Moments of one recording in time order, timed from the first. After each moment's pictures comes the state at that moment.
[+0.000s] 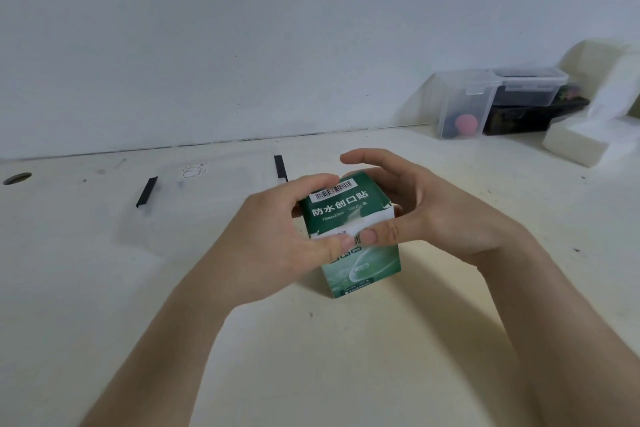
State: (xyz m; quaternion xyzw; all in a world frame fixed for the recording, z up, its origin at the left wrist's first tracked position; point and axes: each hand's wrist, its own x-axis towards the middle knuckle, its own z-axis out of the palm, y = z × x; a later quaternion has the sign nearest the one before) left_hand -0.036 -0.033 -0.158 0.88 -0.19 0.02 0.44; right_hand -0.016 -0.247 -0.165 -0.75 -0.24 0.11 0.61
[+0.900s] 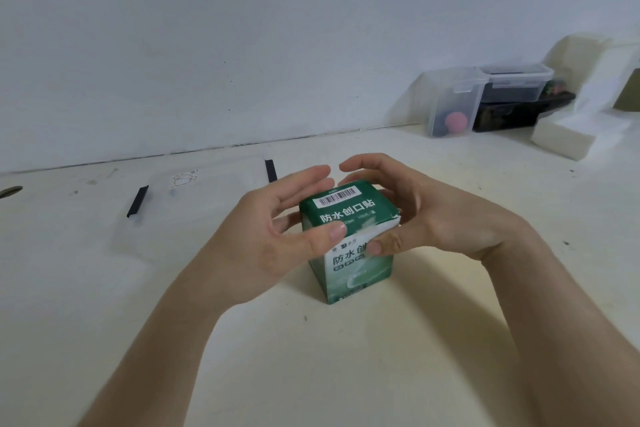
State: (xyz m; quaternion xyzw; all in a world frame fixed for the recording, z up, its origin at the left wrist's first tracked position) left_hand -0.035 -0.033 -0.157 0.79 -0.21 -0.05 0.58; right_hand -0.016 -0.261 -0.166 -0.75 -0.25 0.14 0.60
